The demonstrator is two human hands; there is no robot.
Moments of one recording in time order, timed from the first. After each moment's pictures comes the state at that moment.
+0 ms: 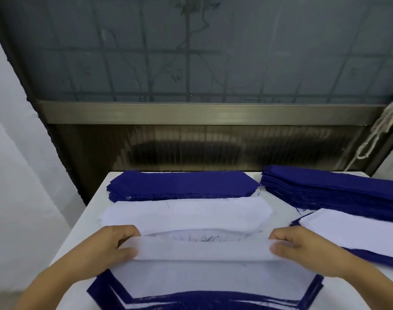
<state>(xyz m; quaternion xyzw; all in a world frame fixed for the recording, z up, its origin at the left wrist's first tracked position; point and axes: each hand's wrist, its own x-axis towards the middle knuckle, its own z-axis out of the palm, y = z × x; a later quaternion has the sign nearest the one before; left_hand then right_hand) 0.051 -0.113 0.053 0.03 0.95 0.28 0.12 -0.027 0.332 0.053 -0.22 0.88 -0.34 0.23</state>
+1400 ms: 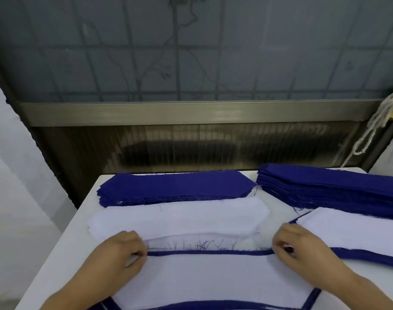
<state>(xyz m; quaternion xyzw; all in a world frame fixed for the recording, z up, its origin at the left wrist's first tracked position) 0.048 -0.080 0.032 0.13 0.97 0.18 -0.03 -0.018 0.337 0.033 -0.26 0.95 -0.18 -0.05</state>
